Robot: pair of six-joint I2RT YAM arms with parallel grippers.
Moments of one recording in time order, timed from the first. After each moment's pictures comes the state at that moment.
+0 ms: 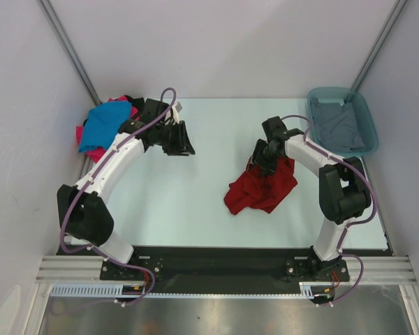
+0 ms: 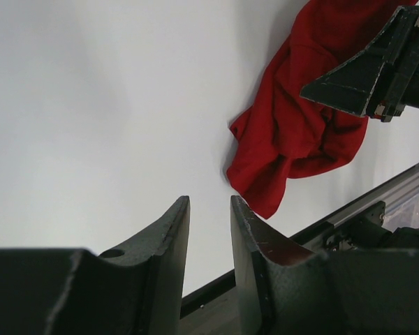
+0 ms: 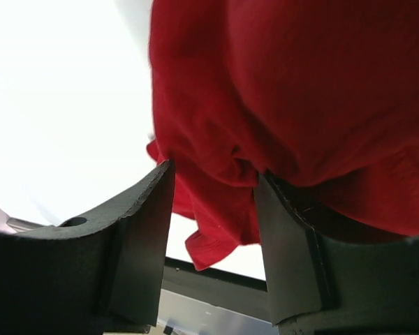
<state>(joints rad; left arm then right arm) -0.34 1.58 1.45 -0.77 0.35 -0.42 0.36 1.81 1.32 -0.67 -0.16 0.72</state>
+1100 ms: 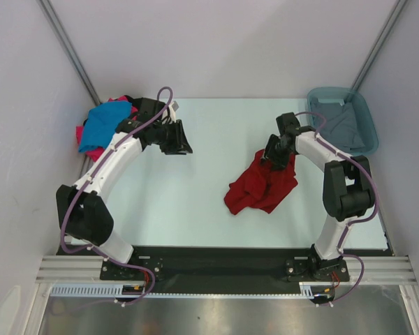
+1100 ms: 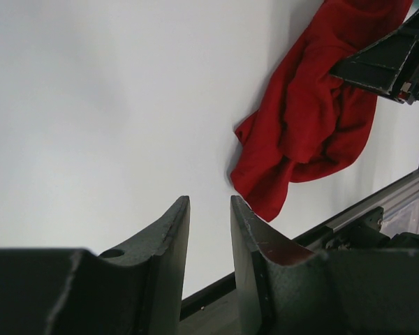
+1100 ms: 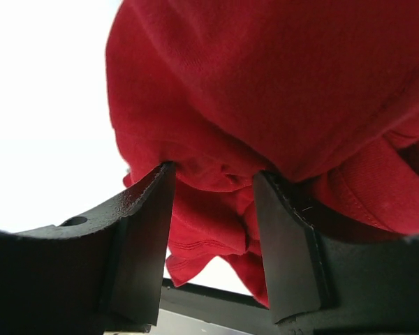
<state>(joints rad) -0.31 1.58 1.45 -0.77 0.35 -0.42 0.24 1.83 1.34 -0.66 -0.14 0.65</state>
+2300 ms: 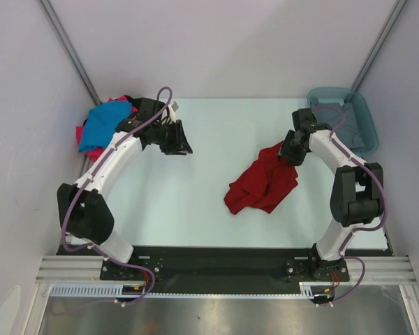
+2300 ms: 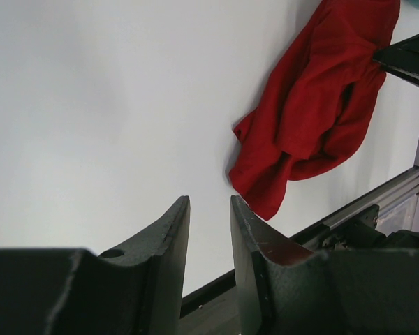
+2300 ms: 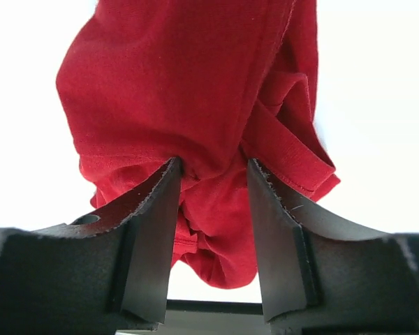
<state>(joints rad) -0.30 1.59 1.45 -0.77 0.37 -0.42 0.14 1.75 1.34 -0.73 -0.01 0.59</state>
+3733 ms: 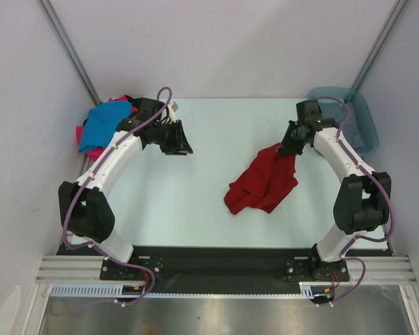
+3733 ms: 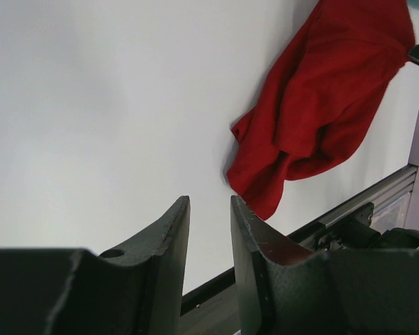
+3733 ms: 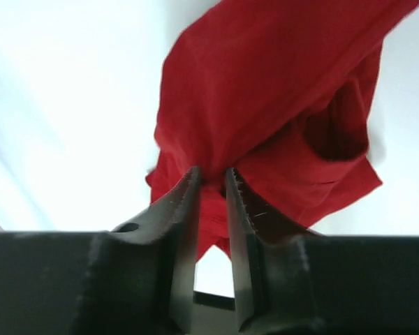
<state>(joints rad) -0.29 1.60 1.45 -0.77 0.40 -0.43 0.14 1.67 1.40 -0.73 -0.13 0.58</state>
